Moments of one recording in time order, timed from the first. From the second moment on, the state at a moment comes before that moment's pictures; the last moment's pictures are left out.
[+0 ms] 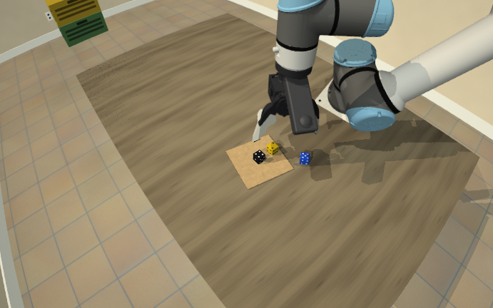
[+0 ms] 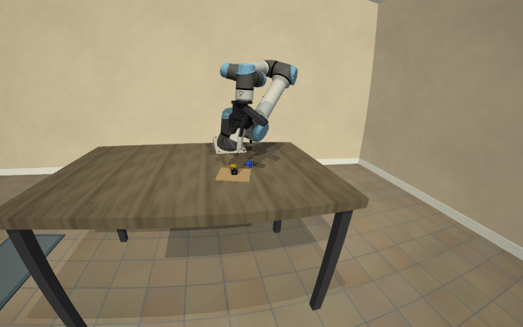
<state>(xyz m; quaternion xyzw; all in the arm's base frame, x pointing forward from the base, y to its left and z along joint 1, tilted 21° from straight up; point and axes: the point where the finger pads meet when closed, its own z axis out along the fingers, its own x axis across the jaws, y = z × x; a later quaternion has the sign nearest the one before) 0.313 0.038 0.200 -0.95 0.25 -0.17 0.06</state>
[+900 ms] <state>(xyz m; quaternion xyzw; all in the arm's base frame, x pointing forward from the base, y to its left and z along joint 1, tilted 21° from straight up) 0.284 0.061 0.186 -0.98 -0.10 -0.18 0.00</state>
